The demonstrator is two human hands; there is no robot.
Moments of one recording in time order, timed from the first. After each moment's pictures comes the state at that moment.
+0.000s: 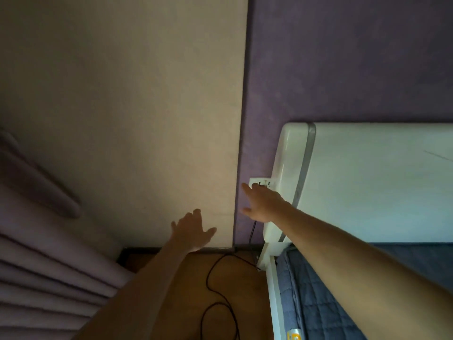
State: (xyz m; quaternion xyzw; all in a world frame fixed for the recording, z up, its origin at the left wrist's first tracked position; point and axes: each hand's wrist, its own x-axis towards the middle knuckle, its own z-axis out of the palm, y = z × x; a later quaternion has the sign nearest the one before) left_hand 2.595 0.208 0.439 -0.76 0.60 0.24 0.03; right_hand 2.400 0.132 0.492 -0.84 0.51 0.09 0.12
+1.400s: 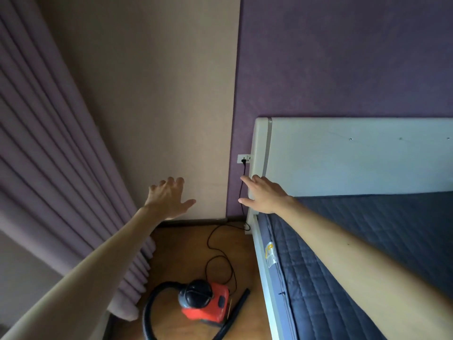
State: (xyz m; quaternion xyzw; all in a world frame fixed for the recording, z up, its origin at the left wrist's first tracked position) left_hand 2.652 0.548 0.650 -0.71 0.71 0.02 0.01; right_hand 2.380 0.506 0.654 -0.85 0.53 0.02 0.04
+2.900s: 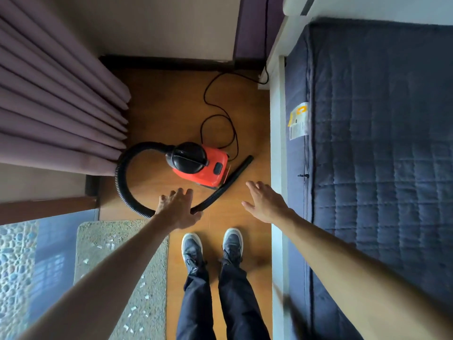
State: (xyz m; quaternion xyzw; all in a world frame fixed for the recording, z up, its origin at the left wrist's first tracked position) left_hand 2.584 0.673 0.172 -0.65 0.63 0.34 0.25; right_hand 2.340 0.628 0.168 -0.76 0.54 0.20 0.31
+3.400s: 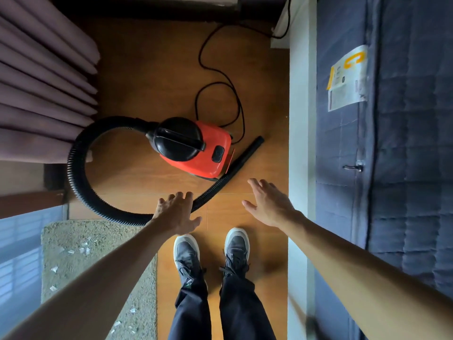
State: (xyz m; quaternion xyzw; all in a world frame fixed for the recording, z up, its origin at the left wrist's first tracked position) left_hand 2.578 0.682 -0.012 -0.62 0.63 0.38 0.29; right_hand 2.340 0.632 0.001 -0.73 0.55 0.21 0.35
